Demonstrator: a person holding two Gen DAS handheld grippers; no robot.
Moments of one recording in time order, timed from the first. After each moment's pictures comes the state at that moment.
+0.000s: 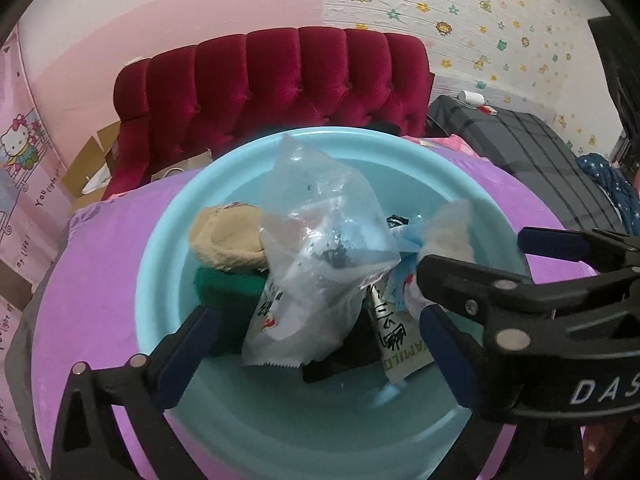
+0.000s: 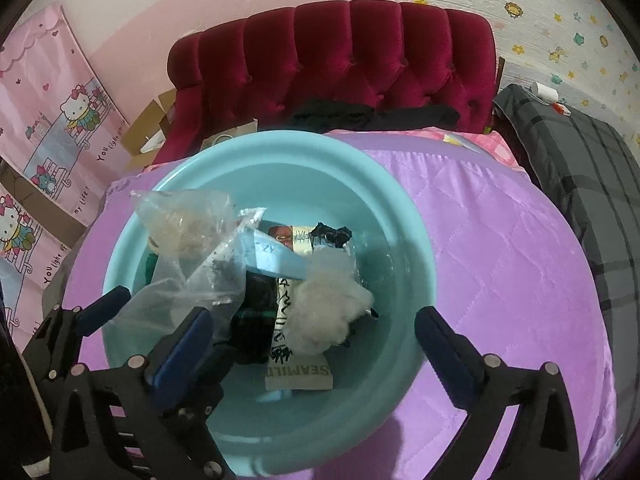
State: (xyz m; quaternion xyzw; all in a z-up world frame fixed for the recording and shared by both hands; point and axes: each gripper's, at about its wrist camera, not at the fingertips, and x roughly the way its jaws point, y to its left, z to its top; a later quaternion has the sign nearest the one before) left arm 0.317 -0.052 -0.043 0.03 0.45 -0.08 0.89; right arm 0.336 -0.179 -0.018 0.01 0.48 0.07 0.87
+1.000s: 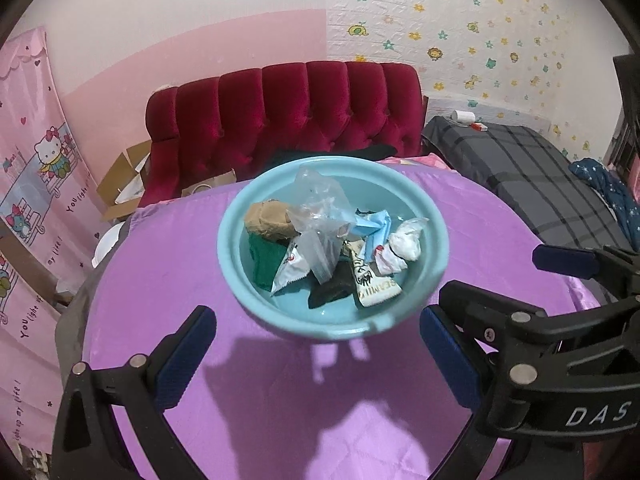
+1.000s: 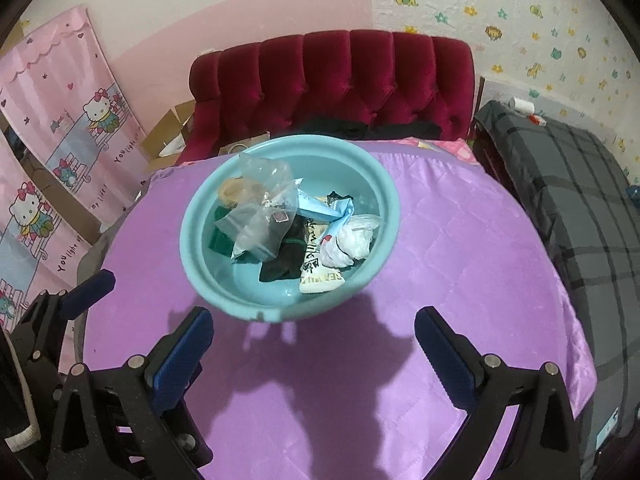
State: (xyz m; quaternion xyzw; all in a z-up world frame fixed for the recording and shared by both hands) left arm 0.200 -0.047 0.038 0.04 0.42 -0.07 0.91; right arm 0.190 -0.171 0.052 0.00 0.45 0.06 0.89
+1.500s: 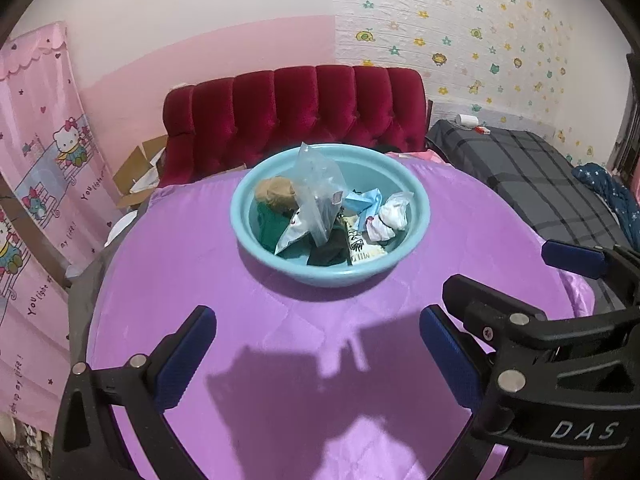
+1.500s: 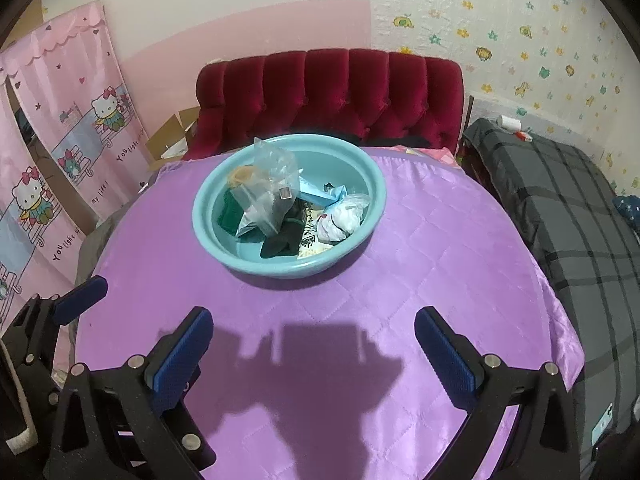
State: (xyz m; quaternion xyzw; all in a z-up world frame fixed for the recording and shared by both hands) left arm 0.130 -0.052 0.036 0.03 0.40 -0.04 0.91; right arm 0.118 -0.169 0.050 -0.02 0.41 0.05 0.91
